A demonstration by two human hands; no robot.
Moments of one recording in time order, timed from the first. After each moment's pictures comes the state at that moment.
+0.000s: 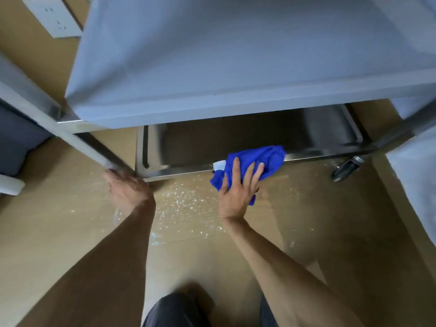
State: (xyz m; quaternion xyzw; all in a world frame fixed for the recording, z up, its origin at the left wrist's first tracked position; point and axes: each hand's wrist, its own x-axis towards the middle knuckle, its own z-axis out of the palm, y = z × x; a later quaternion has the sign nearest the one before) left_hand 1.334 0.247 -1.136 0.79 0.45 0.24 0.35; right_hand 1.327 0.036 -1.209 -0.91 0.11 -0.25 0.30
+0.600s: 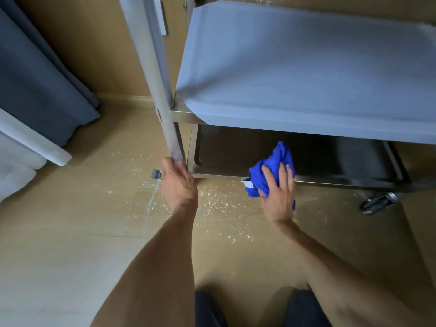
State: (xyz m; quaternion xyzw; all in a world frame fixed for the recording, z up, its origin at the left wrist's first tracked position) left_hand 1.317 0.276 -1.108 0.82 0.38 0.15 0.40; right_hand 1.338 0.036 -1.186 -0.96 -0.06 -0.19 0.19
